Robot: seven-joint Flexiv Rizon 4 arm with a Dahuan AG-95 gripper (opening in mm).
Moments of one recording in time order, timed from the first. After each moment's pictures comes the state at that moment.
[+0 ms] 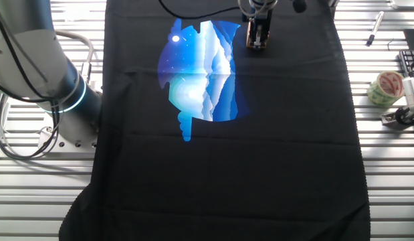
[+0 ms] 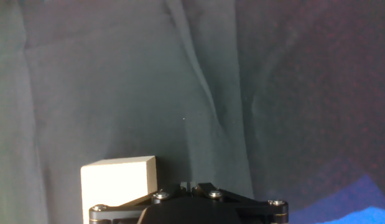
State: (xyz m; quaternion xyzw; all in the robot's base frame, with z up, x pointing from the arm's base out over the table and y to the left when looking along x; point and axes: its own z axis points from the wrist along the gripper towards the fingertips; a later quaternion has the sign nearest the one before) arm 0.506 0.211 0.054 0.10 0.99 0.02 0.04
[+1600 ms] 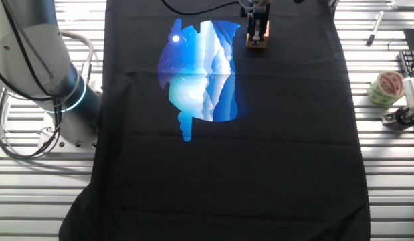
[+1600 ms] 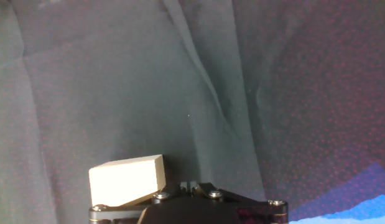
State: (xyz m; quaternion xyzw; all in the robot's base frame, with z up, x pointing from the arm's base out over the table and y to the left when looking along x) arm 0.502 0.230 0.047 0.05 1.00 0.01 0.04
